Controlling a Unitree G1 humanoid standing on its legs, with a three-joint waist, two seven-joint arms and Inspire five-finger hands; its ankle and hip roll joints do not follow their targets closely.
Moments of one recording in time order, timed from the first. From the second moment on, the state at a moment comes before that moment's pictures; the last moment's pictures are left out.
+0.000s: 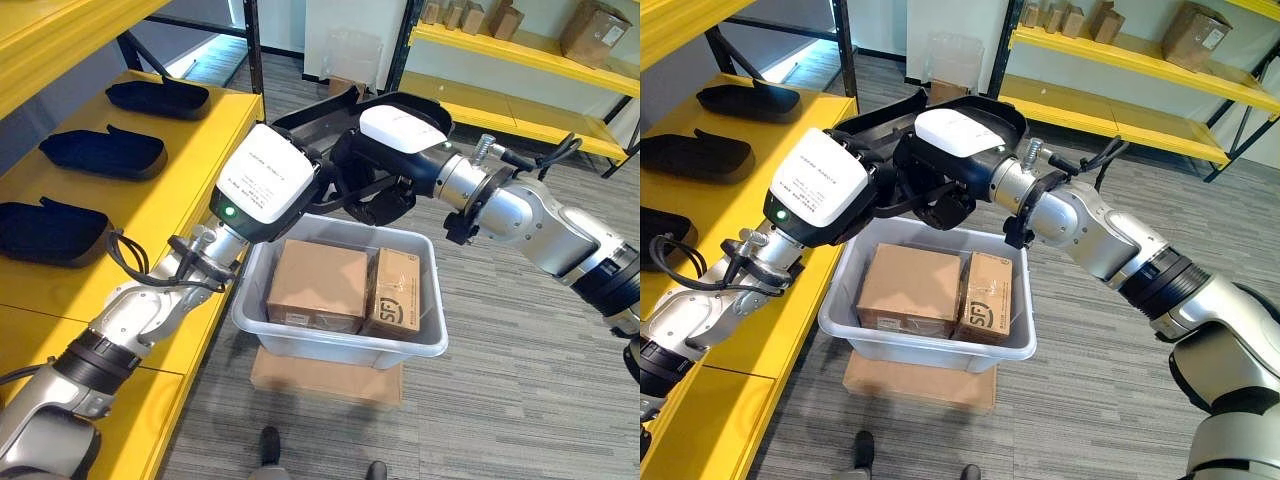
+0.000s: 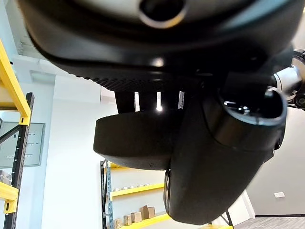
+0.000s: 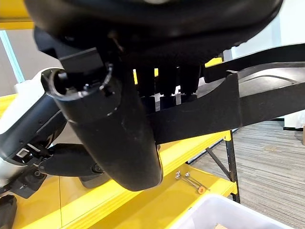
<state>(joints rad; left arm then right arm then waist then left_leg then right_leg) -0.60 0.94 -0.46 -0.01 0.87 -0.19 0.47 -1.14 -0.91 0.86 0.17 0.01 -0.24 0.06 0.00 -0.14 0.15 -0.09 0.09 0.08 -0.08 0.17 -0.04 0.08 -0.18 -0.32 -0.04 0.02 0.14</state>
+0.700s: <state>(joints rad) -0.60 0.94 -0.46 0.00 0.87 -0.19 0.47 -1.14 -0.91 0.86 0.17 0.01 -0.24 0.06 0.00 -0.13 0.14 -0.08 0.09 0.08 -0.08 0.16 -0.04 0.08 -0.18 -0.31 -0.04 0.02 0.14</state>
